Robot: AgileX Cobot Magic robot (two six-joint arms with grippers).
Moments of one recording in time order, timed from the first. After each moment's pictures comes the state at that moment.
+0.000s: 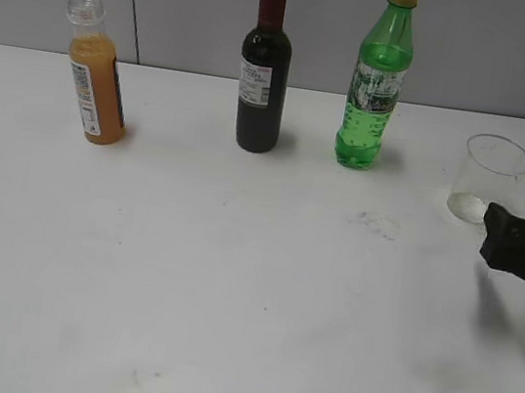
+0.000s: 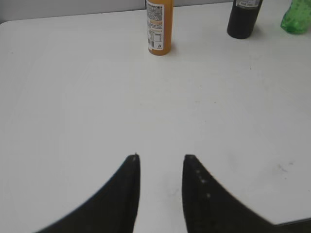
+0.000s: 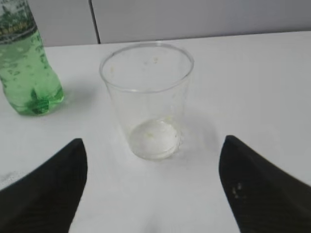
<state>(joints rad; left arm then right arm) -0.10 -0.01 -0.49 -0.16 1.09 0.16 0.10 1.84 -0.31 0.08 -1.18 -0.04</state>
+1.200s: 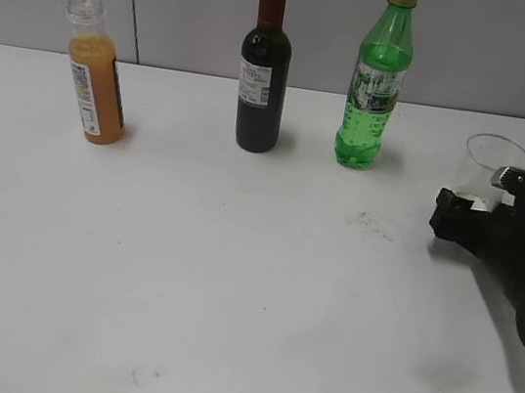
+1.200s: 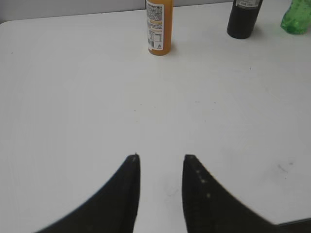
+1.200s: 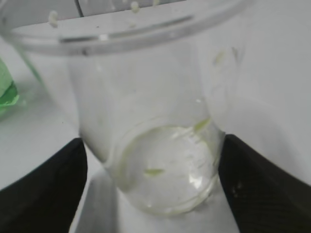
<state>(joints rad) -0.10 -0.01 -0.49 -0.16 1.09 0.16 0.10 2.28 -0.69 0.06 -1.21 0.05</state>
